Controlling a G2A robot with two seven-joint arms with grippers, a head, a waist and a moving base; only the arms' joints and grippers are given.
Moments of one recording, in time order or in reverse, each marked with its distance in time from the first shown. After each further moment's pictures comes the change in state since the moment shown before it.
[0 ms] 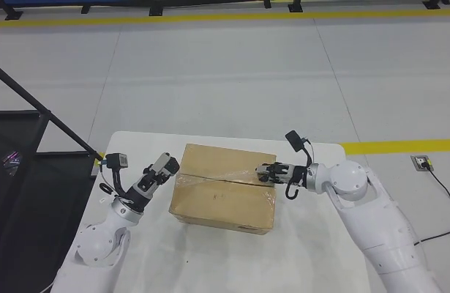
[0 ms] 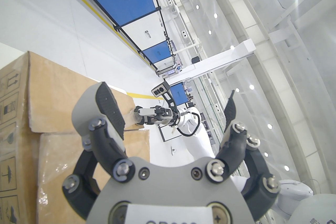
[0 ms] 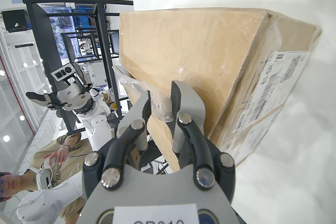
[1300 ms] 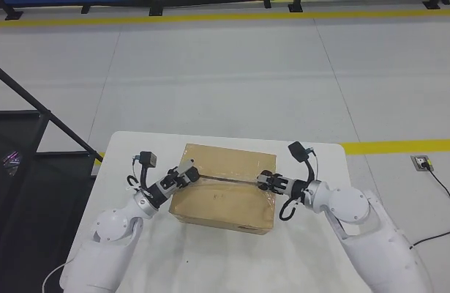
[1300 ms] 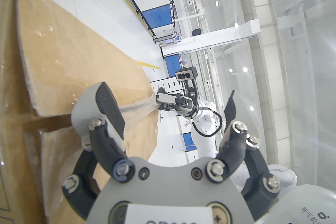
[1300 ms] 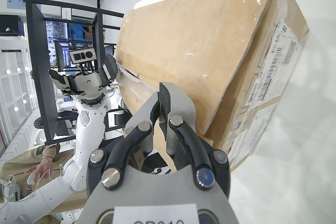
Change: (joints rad) left arm -0.185 -0.011 0.148 0.305 -0.107 -0.017 -0.224; right arm -0.214 0.038 0.050 -0.313 -0.127 0.063 -0.165
